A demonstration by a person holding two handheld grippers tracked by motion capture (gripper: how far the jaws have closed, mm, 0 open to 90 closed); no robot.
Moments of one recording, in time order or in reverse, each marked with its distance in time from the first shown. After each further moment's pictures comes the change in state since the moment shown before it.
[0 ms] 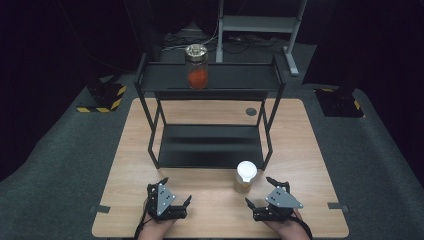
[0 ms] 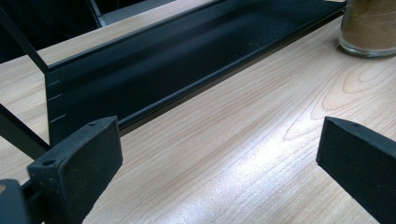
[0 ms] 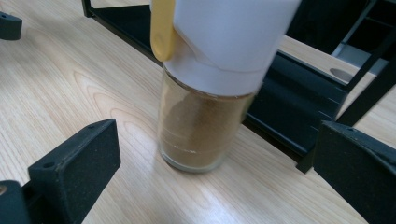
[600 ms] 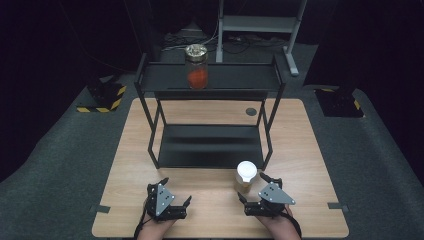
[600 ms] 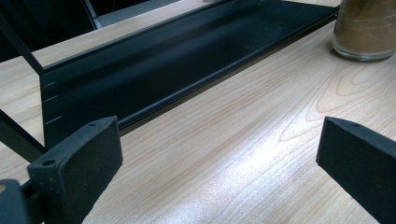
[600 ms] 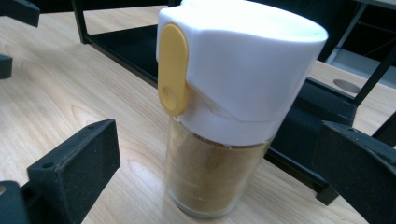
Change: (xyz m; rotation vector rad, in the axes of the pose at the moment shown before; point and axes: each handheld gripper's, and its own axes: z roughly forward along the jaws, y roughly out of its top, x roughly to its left) left arm 0.003 -0.002 -0.001 -0.011 -0.018 0.003; right arm 0.013 0.004 0.019 -0.048 -0.022 0.062
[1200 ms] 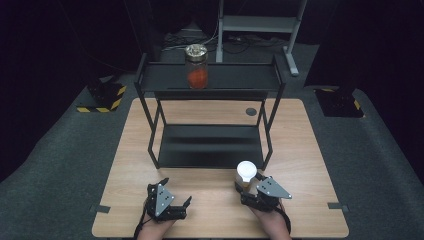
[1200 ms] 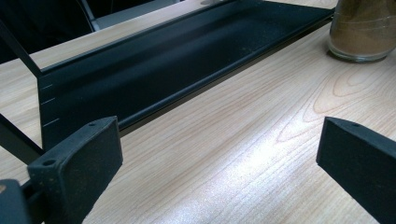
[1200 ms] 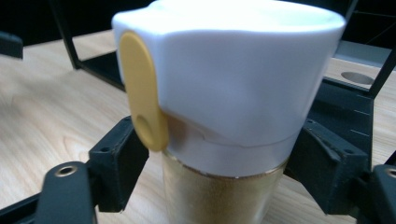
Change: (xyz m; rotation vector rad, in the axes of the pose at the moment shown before) left arm 0.001 -0.002 -0.001 -0.011 -0.007 0.000; right arm 0.001 -0.013 0.021 -0.063 -0.011 0.134
